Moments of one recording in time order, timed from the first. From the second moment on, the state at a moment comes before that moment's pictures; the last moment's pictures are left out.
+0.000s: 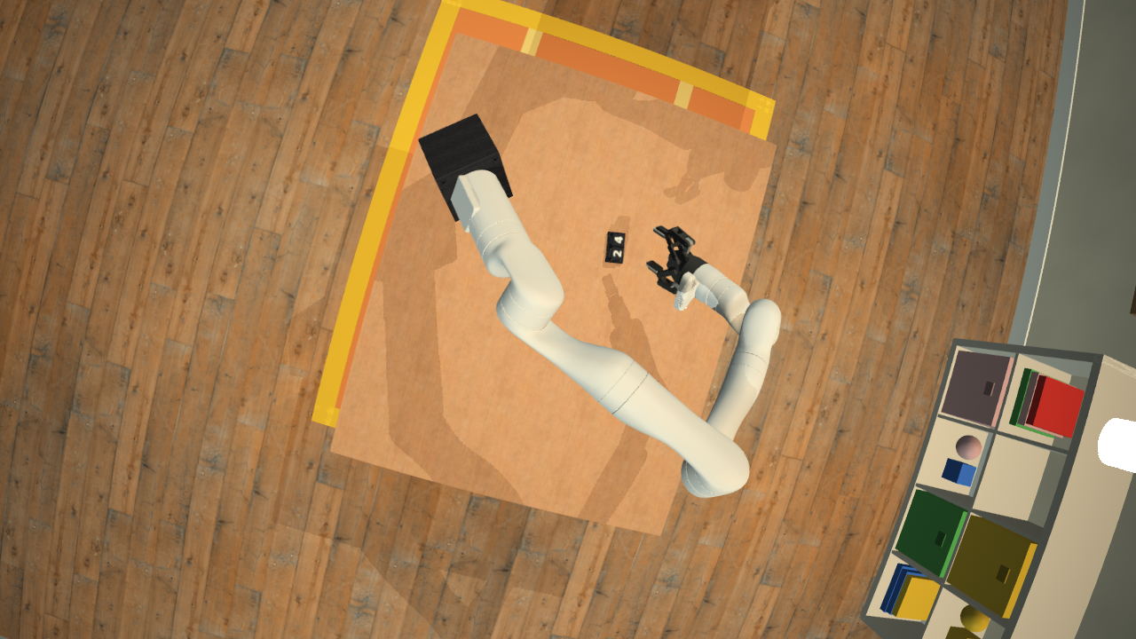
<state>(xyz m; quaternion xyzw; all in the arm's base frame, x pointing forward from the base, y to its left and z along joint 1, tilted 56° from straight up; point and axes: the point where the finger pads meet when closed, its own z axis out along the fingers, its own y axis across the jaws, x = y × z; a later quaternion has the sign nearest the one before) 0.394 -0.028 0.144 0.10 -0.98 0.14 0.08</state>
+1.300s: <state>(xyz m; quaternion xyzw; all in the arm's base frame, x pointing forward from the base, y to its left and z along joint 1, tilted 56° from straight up) 0.375 -0.046 0.128 0.17 -0.96 0.21 0.10</state>
